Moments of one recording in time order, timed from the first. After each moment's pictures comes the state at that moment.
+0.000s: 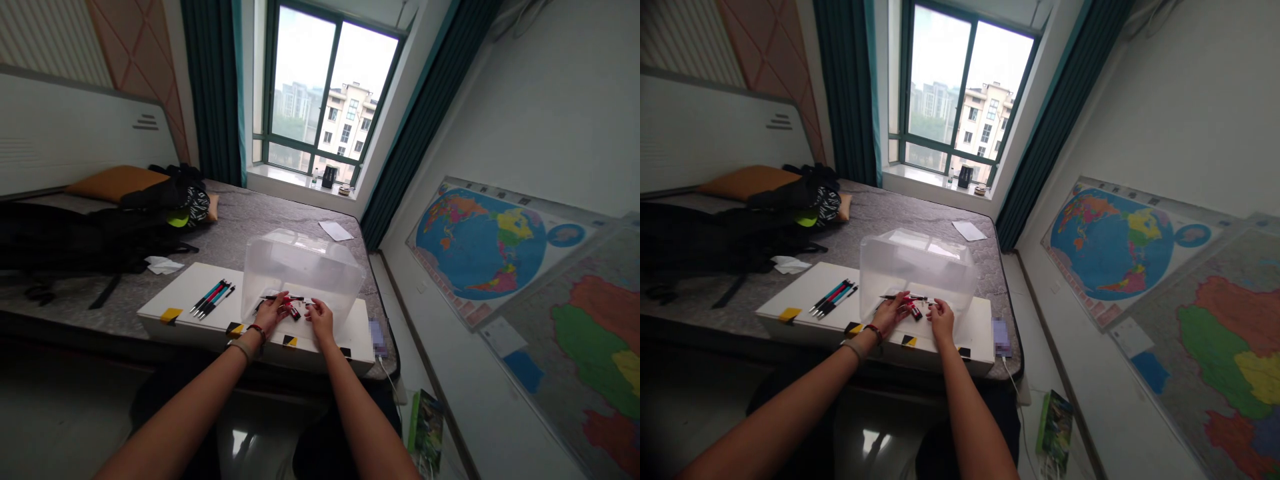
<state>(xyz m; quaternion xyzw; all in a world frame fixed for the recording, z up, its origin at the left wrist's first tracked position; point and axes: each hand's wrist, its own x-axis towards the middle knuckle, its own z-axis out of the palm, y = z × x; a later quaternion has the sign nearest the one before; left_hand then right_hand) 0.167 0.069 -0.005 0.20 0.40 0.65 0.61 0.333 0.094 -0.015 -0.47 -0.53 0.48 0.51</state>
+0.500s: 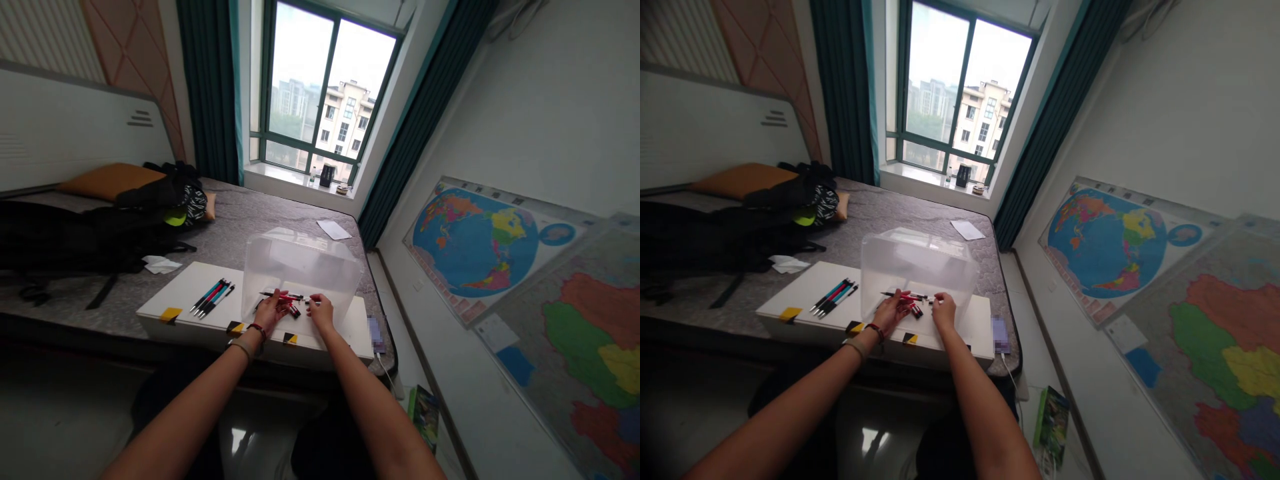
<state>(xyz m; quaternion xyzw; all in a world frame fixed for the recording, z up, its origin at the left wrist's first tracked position) 0.165 0.065 0.001 0.20 0.38 0.66 0.62 0.331 0.116 -0.008 -0.57 -0.60 0.35 0.43</state>
